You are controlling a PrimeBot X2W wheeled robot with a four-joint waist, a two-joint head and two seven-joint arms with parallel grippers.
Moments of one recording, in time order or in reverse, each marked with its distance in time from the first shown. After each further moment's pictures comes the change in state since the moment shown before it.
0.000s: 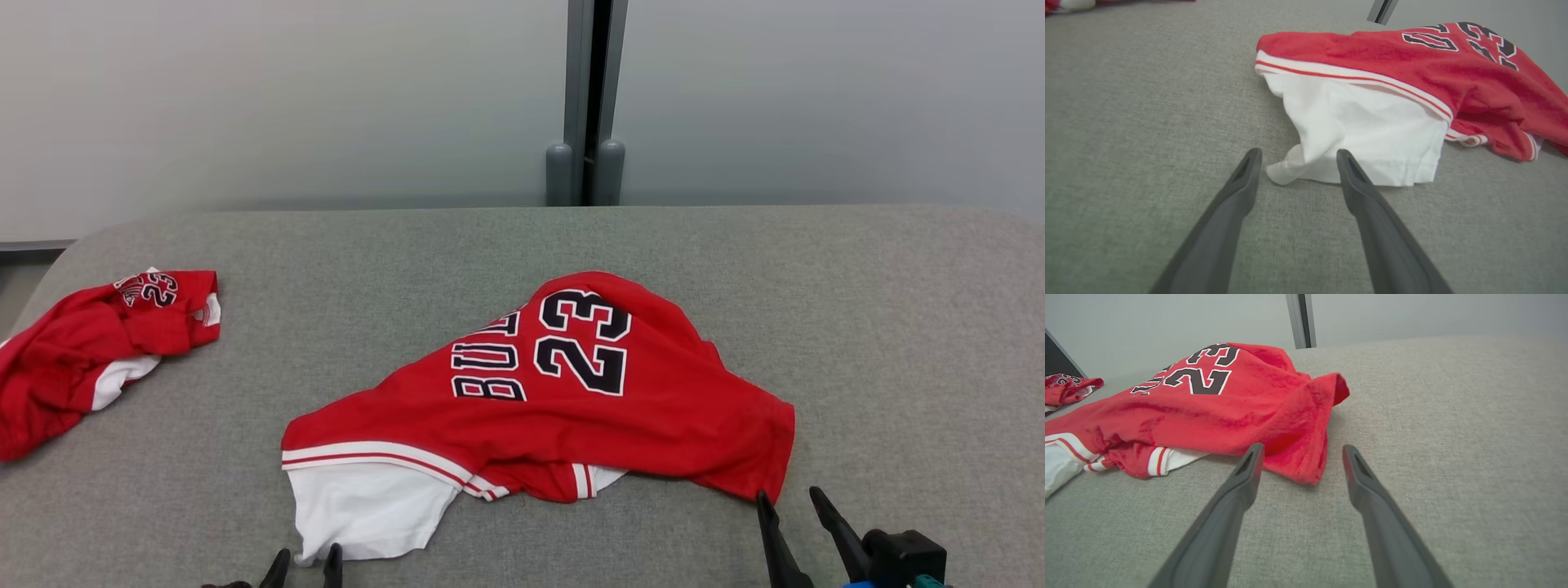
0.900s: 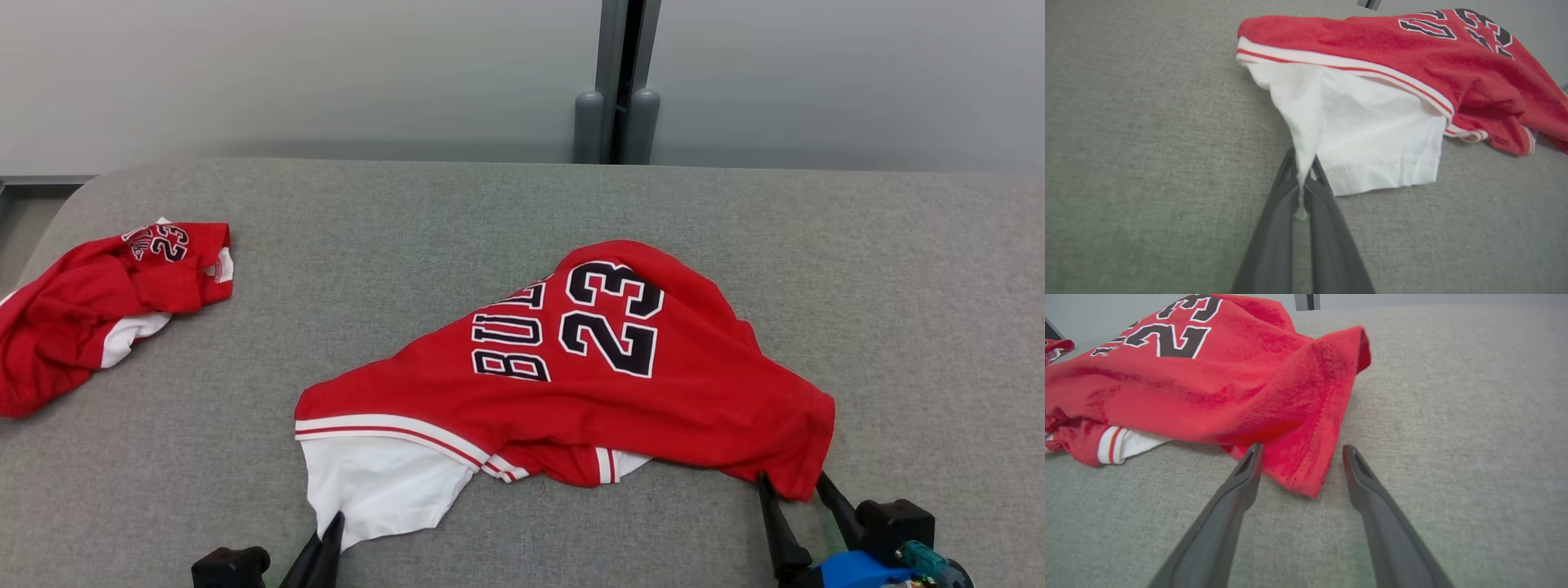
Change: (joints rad) left arm -0.075 0.077 -0.171 -0.034 -0.130 0.000 0.000; right arm -0.105 0.000 -0.028 0.127 -0.048 0.000 0.000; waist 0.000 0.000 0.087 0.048
